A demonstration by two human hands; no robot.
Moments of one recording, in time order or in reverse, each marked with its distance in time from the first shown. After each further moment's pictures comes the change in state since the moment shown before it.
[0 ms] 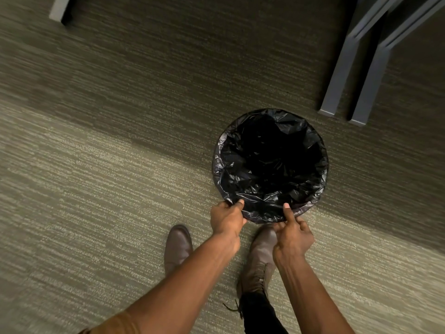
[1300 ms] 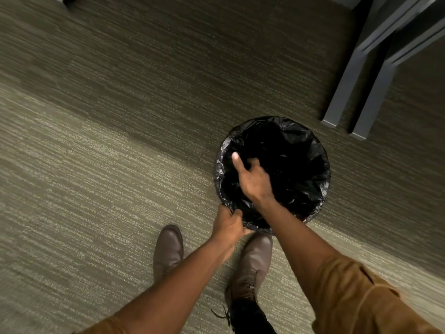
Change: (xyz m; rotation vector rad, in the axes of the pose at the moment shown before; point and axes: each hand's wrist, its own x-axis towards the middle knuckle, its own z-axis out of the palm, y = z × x) left_hand 0.010 0.001 -0.001 0.140 -0.242 0.035; right_hand -0.029 -0.048 0.142 -1.279 -0.561 -0.486
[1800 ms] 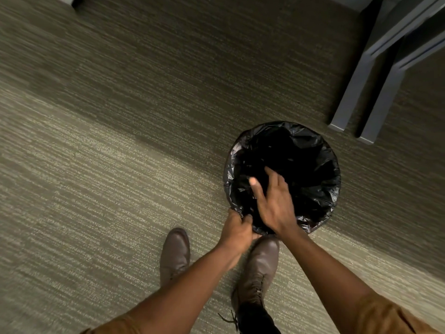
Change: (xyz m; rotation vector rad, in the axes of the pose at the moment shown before) left_hand 0.005 -0.004 -0.009 0.018 -0.090 0.056; right_hand -0.014 0.055 -0.001 -0.250 0.161 -0.299
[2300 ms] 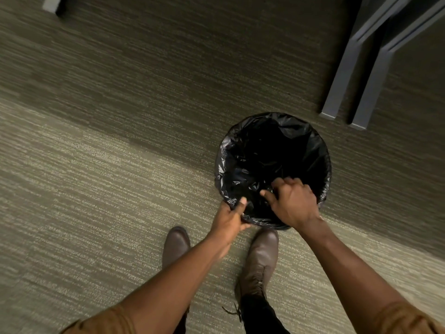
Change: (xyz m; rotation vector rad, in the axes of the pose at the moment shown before) left_hand -0.010 0.015 -0.007 0.020 -0.019 0.028; right_hand -0.012 0.040 -0.043 -0.568 -0.062 -0.072
